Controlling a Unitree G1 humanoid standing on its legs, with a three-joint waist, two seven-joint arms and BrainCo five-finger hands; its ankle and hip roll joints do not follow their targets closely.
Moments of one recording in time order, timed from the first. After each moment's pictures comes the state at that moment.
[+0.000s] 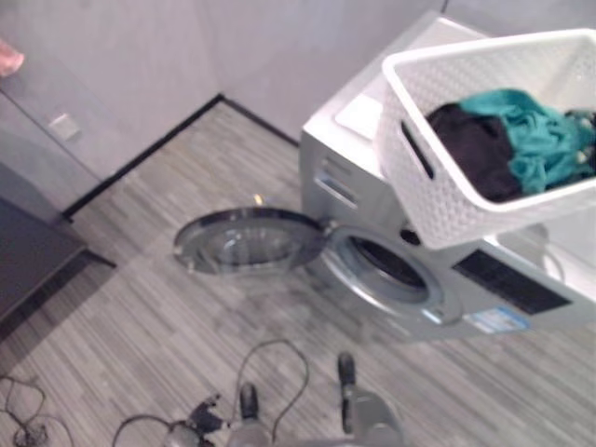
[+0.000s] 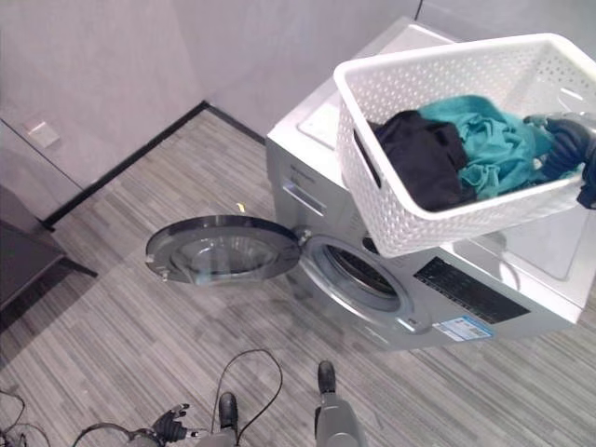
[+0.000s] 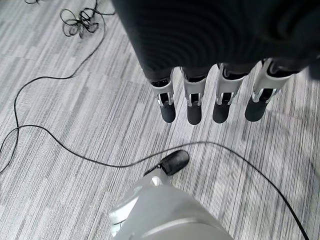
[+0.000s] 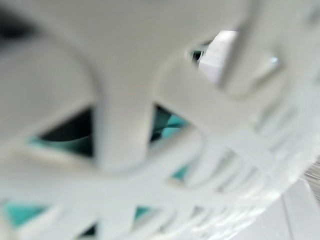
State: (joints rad) left arm 0.02 0.28 -0.29 1.16 0.00 -0.13 0.02; right arm -1.02 -1.41 0.69 0.60 -0.27 -0.05 0.30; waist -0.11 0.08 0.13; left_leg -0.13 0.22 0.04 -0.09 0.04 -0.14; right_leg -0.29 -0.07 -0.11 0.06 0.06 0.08
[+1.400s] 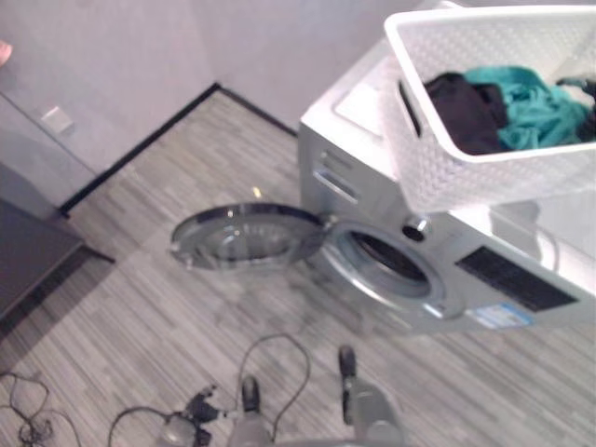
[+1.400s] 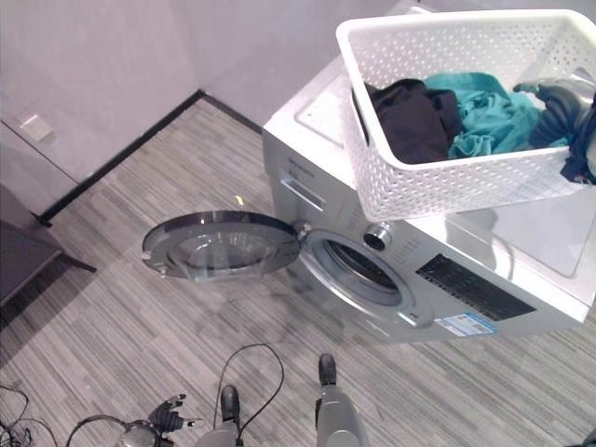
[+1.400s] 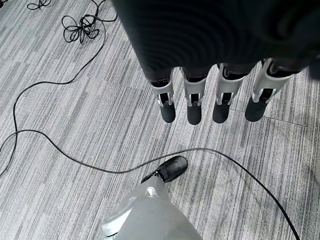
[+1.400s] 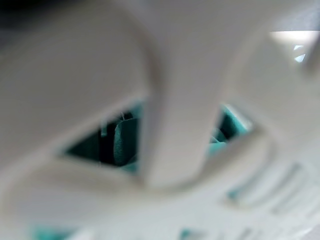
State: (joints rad) left arm 0.00 0.31 -0.29 1.15 -0.02 -0.14 0.02; right arm -1.15 -1.34 0.74 0.67 -0.23 -0.04 0.24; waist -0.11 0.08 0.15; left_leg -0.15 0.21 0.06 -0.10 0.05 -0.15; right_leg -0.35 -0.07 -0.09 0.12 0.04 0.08
